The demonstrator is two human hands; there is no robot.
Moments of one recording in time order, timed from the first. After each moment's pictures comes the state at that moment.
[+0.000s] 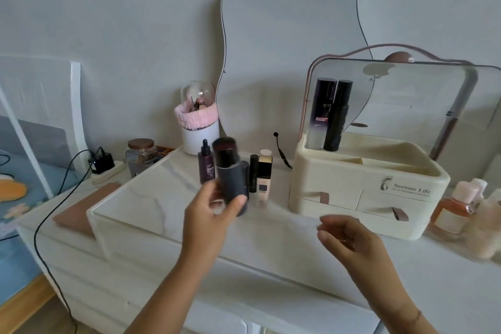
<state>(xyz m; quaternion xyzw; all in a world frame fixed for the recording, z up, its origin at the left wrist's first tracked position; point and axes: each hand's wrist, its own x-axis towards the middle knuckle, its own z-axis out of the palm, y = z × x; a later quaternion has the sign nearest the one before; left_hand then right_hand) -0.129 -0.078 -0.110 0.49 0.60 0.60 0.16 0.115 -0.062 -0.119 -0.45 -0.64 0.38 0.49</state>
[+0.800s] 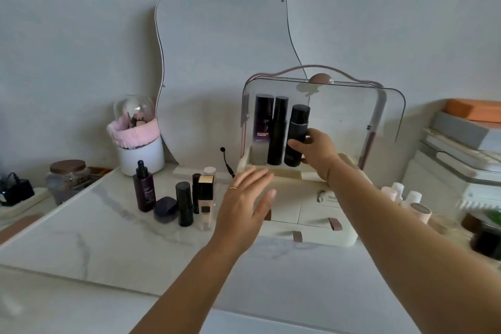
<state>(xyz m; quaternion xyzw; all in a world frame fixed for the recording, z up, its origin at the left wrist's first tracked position) -0.017 0.015 -0.091 0.75 0.48 0.46 0.03 0.151 0.121 -0.007 -0.55 -0.62 0.29 0.48</state>
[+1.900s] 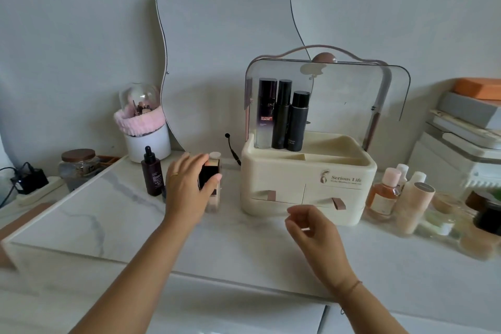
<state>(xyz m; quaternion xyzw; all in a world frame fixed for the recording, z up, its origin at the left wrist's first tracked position) -0.111 0.022 -0.108 0.64 0.61 0.47 -0.07 0.140 -0.037 -0.134 -0.50 -0.63 0.31 0.50</state>
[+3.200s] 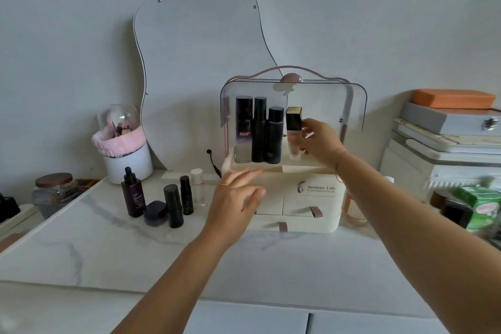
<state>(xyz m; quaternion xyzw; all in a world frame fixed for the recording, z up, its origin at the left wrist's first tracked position) -0.016 0.012 -0.086 0.79 0.45 0.42 0.01 0.192 0.087 0.013 -0.54 -0.70 0.17 0.44</state>
